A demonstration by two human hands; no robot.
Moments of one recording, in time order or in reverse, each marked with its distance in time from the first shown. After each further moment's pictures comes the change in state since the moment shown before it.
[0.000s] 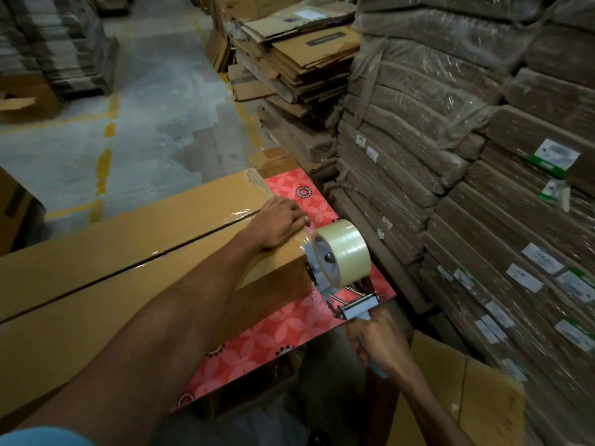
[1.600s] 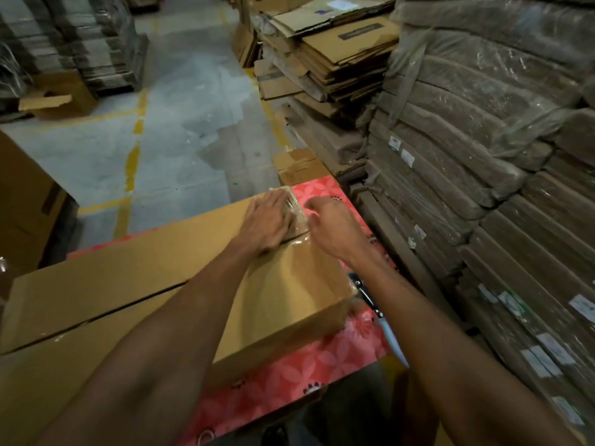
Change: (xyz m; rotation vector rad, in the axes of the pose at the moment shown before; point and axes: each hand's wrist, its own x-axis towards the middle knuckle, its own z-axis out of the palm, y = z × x) left_hand -0.005 -0.092 -0.016 -0.073 0.044 -0.410; right_hand 0.156 -0.201 0.096 -0.795 0.110 -0.814
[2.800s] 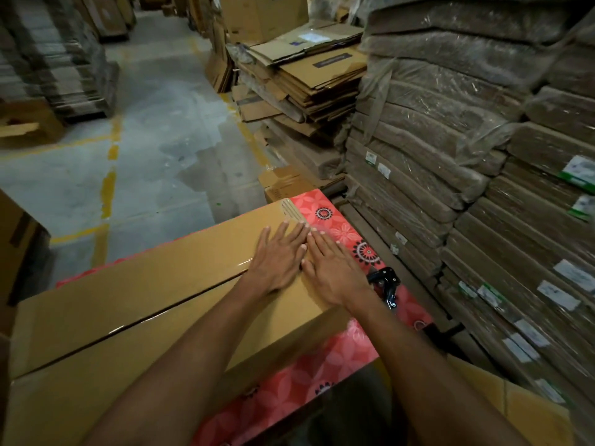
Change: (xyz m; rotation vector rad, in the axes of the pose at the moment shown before) left_hand -0.054 0.016 0.013 0.143 -0.075 0.175; right_hand -0.066 0.006 0.053 -0.330 -0.229 0.060
